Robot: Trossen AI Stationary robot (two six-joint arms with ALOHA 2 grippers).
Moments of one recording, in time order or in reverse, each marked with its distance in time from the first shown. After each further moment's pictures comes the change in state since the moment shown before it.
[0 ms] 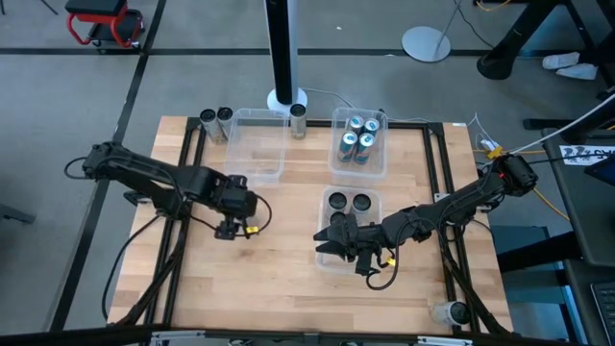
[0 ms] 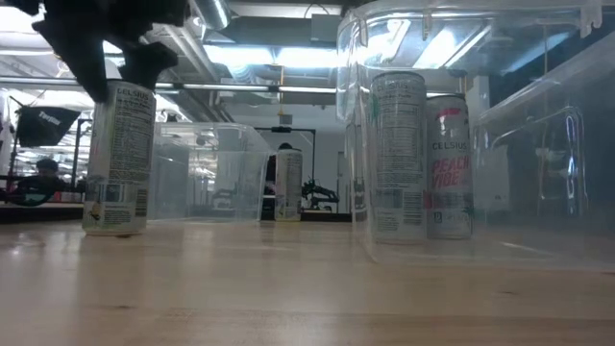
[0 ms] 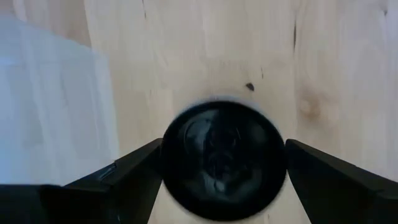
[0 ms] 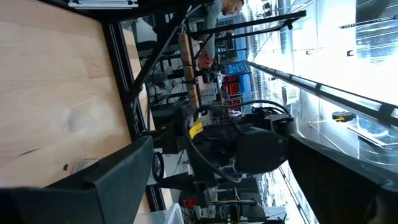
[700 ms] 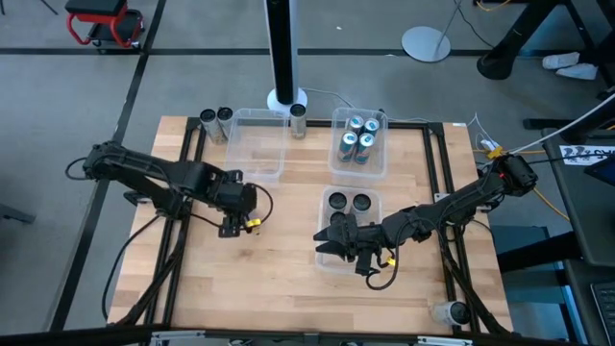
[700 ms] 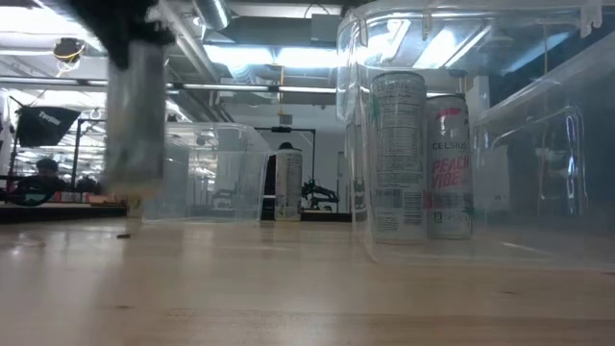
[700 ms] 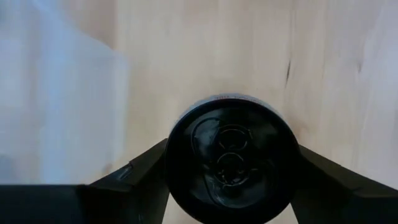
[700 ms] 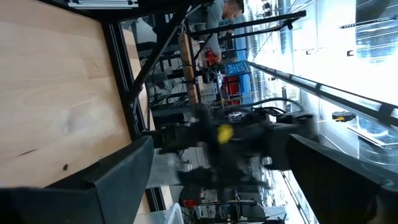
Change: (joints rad) left arm 0.000 0.002 0.143 -0.085 -0.029 -0.168; right arm 0.000 0.000 0.000 0.001 0.000 0.000
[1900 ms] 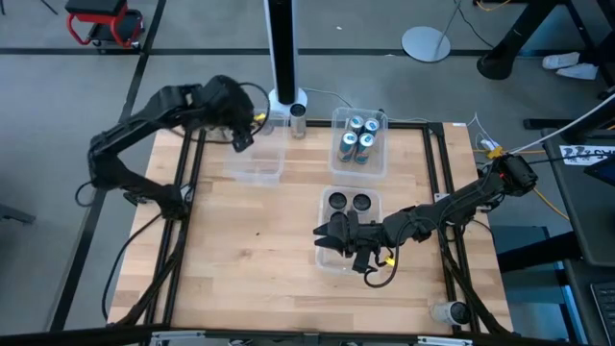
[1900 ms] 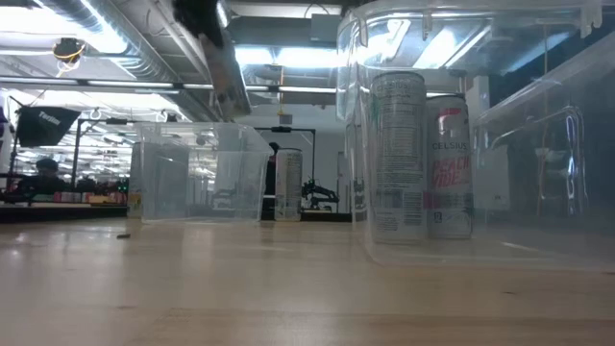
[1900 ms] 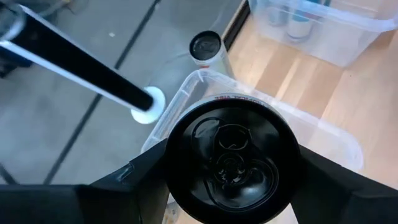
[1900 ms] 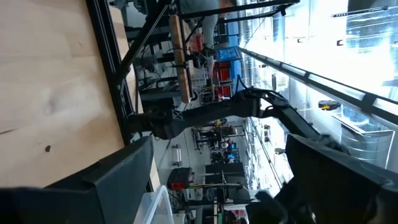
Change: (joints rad) left arm 0.656 0.055 0.457 -0.016 -0.147 0.346; right arm 0.000 0.000 0.000 0.025 0.079 -0.049
